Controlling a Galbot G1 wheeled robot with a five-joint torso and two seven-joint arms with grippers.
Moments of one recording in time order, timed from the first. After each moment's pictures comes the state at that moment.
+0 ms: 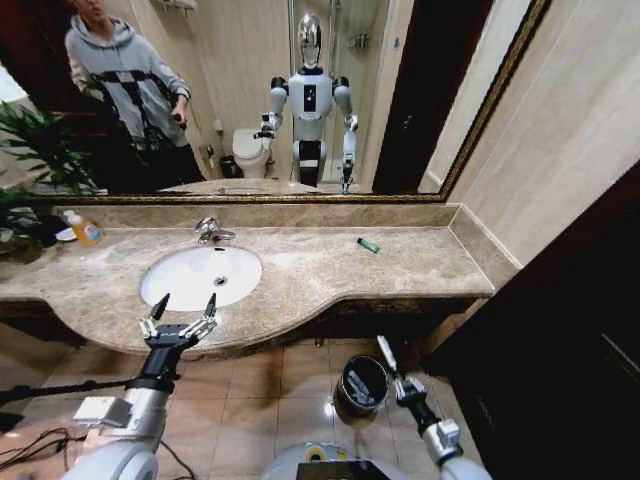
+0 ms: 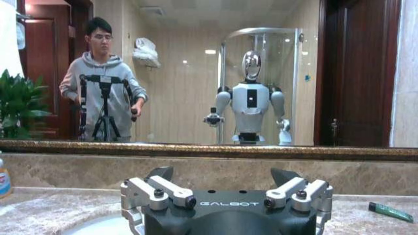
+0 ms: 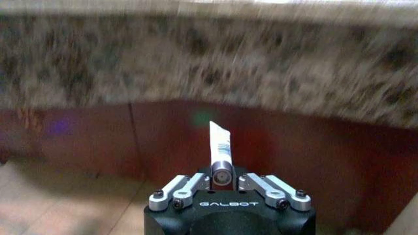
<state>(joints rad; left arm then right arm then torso) 1.84 -1.36 -0.82 -2.47 -0.37 0.04 0.05 -1.71 1.21 0.45 1.62 0.21 0.25 -0.08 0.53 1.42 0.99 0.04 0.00</state>
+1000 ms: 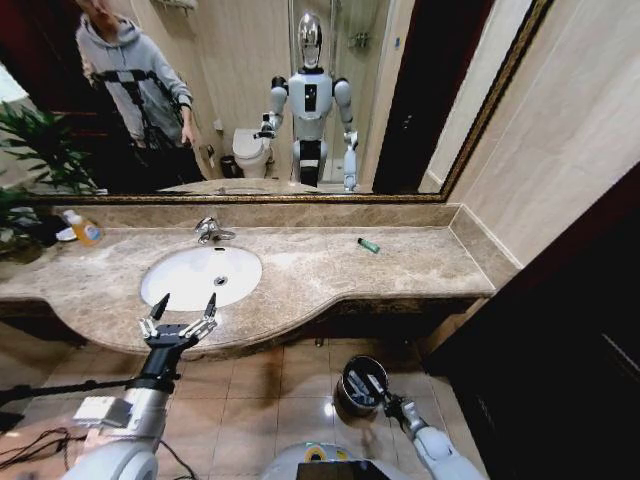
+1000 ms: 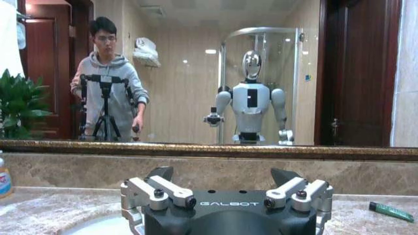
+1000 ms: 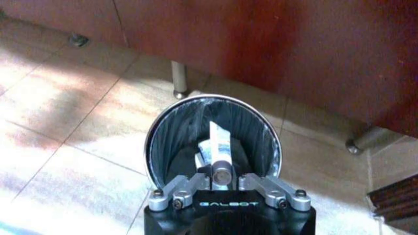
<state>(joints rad) 1.84 -1.36 -0.82 -2.47 -0.37 0.04 0.05 -1.20 1.28 0.32 0.88 0.06 0.09 -0.17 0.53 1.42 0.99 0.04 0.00</state>
